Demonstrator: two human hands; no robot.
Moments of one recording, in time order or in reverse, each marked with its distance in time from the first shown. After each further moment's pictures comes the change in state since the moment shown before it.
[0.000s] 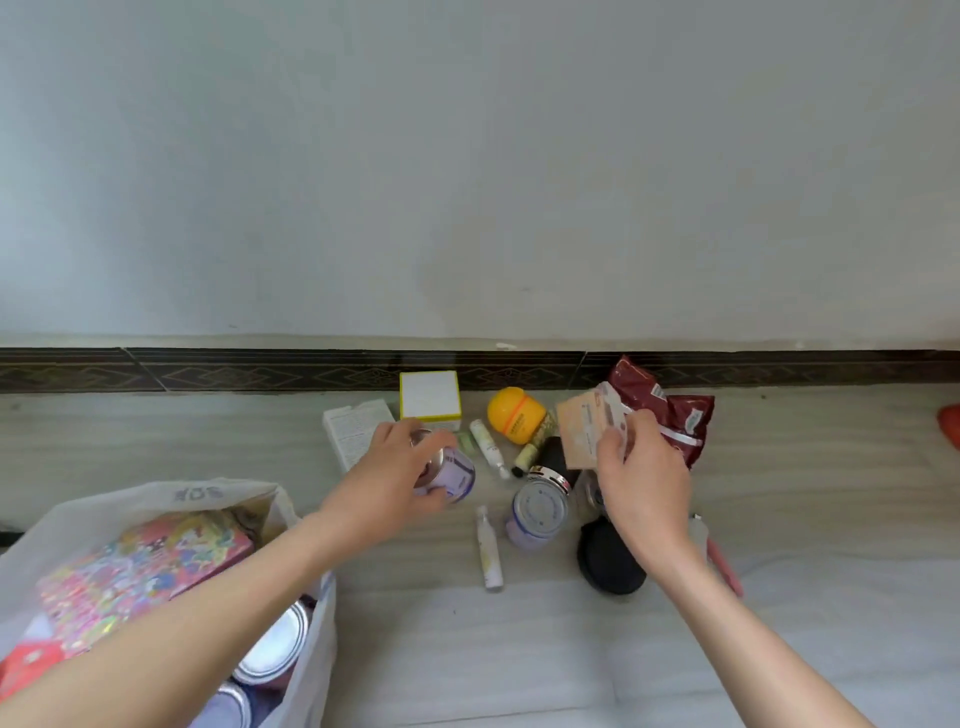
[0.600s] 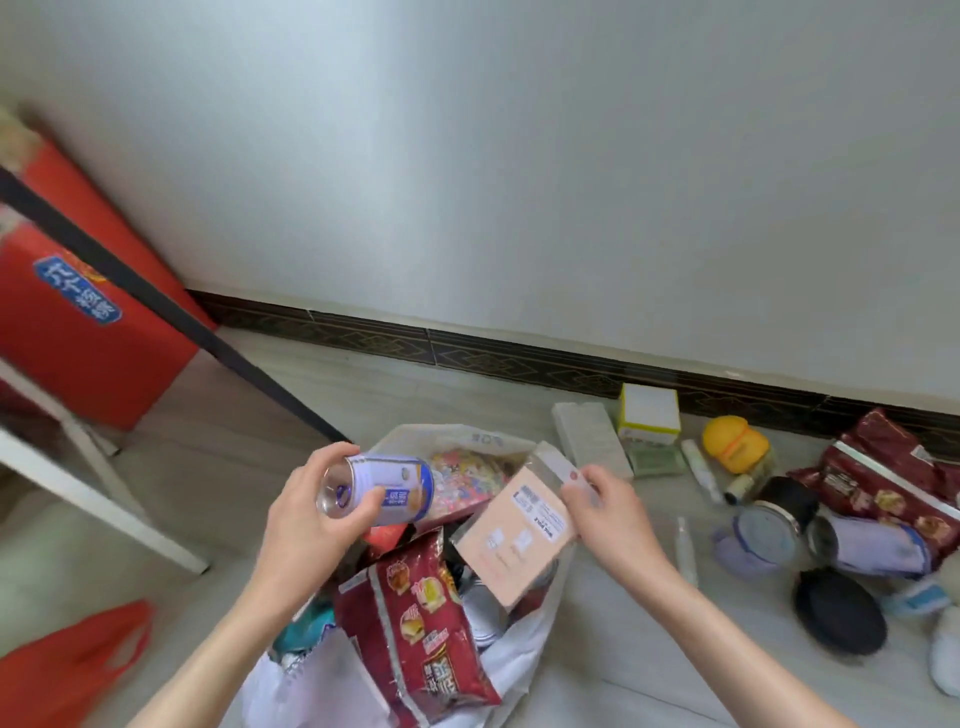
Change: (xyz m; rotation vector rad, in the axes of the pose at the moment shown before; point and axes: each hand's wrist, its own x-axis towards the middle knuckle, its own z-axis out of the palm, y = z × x) left_hand -0.268 -0.062 -0.141 -0.264 0.629 -0.637; right_hand -0.135 -0.161 0.076 0.445 -0.671 -0.102
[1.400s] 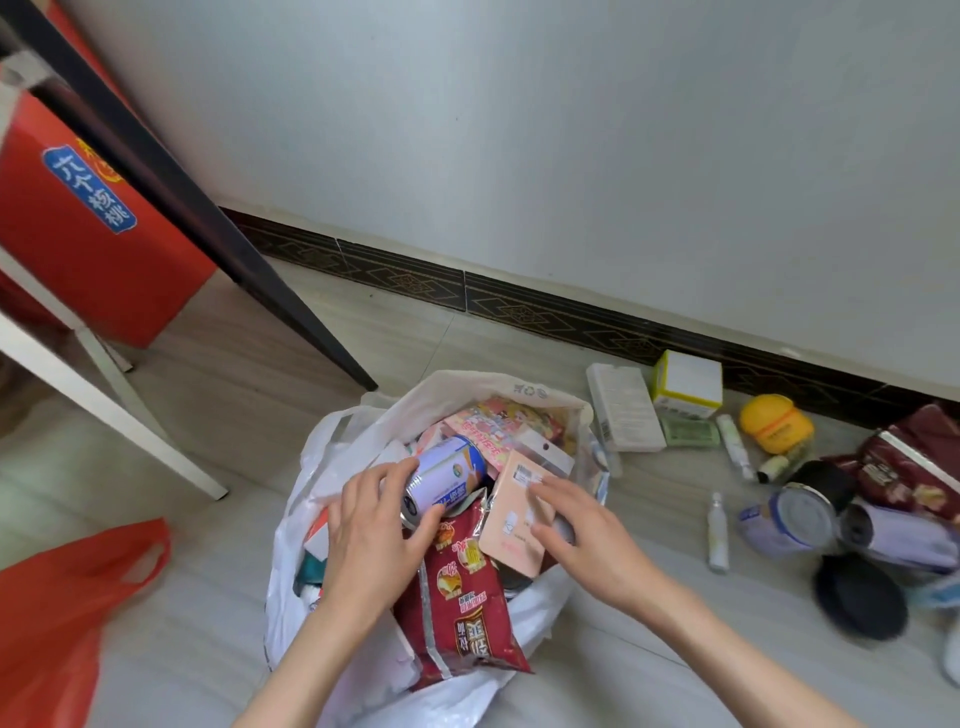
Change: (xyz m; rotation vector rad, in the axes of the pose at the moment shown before) left_hand -0.040 -0.062 0.047 0.411 -0.036 0.003; right_hand -0.016 0.037 0.052 -0.432 -0.417 -0.264
